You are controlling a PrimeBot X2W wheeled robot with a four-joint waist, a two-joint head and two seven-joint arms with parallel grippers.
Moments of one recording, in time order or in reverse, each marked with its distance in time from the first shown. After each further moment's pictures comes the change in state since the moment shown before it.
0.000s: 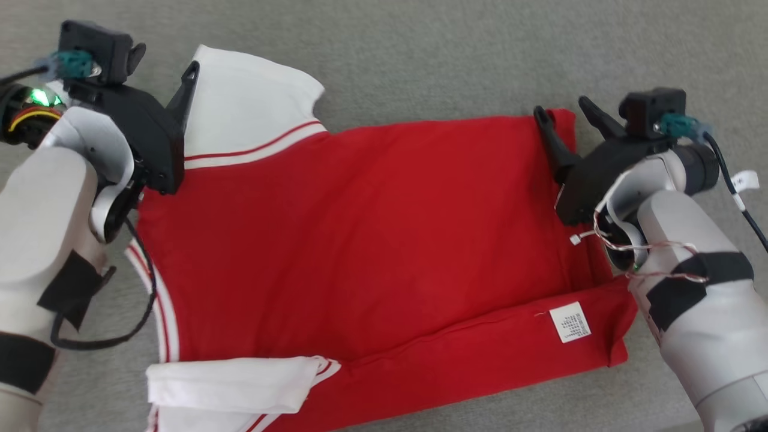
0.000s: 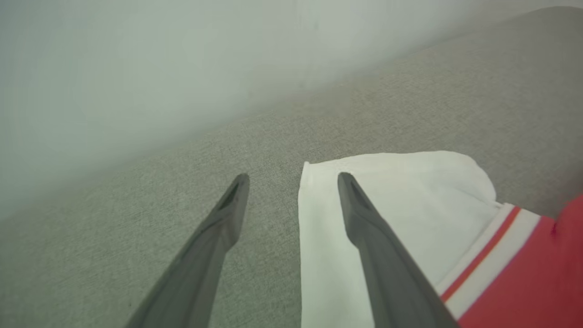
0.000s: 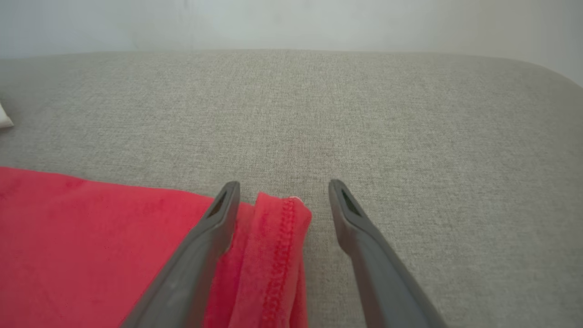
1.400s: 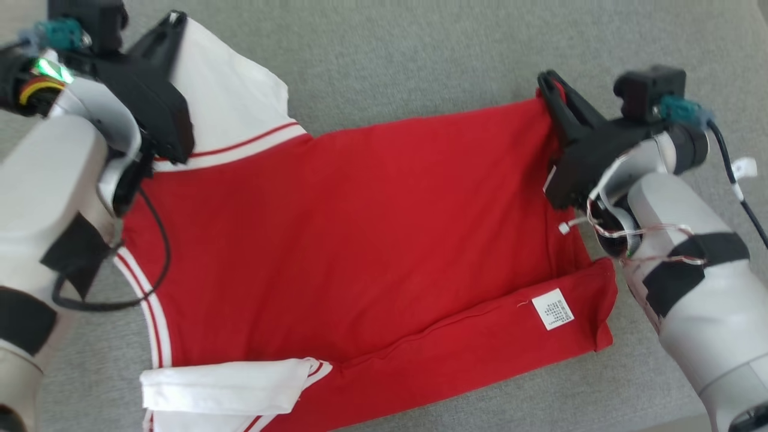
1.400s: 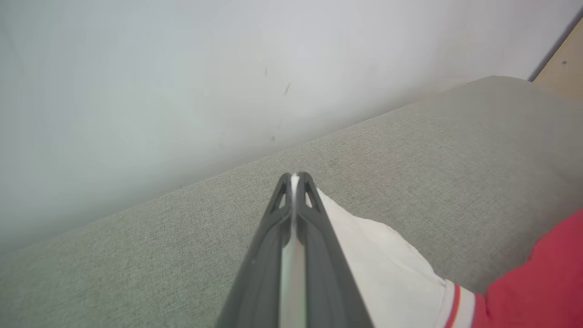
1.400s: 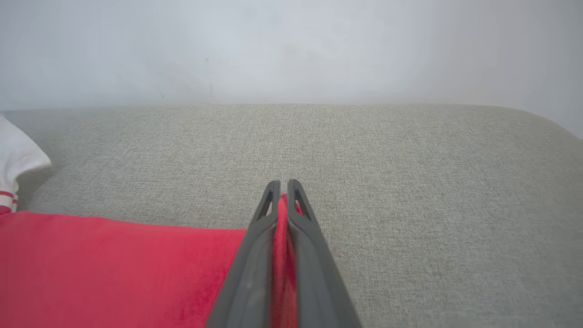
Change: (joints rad) left arm -0.187 -0.011 -0.316 0.197 -0.315 -0.001 -0.207; right arm -0.090 -0.018 0.165 0.036 0.159 0.000 -0.116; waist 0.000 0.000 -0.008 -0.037
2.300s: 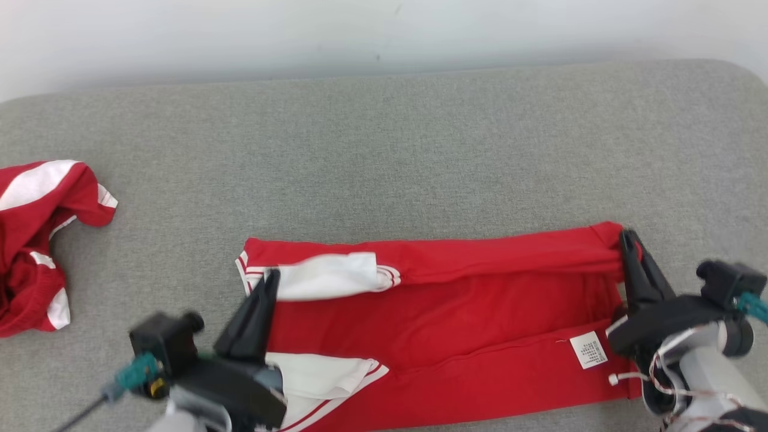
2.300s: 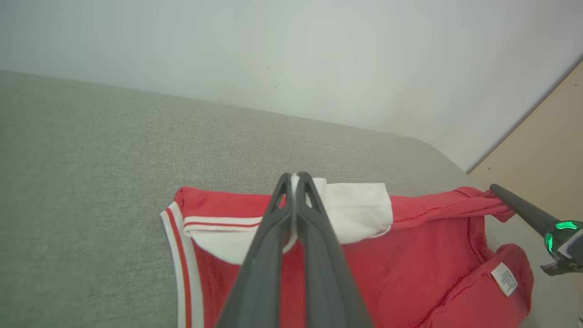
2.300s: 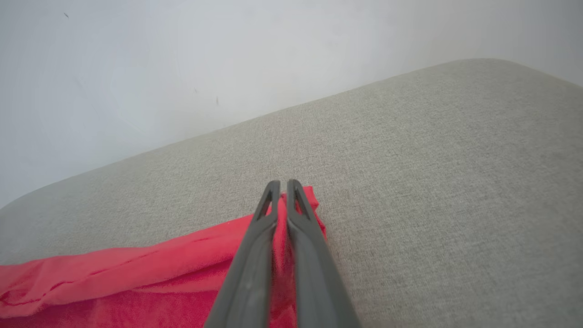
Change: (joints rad) left arm 0.865 0.033 0.232 -0.766 -0.036 0.220 -0.191; right arm 0.533 -0.049 -0.281 -0.225 0.059 0.000 -0.146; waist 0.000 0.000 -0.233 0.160
